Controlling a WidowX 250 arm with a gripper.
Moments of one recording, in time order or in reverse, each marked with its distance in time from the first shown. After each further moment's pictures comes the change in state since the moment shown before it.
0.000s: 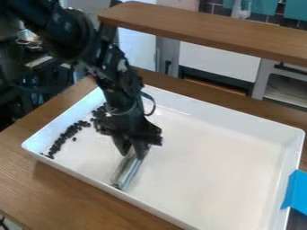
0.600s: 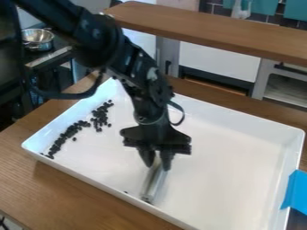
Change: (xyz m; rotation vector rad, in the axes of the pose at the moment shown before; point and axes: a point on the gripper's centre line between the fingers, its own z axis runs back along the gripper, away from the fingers) arm -0.007 -0.052 0.002 -0.066 0.013 0.058
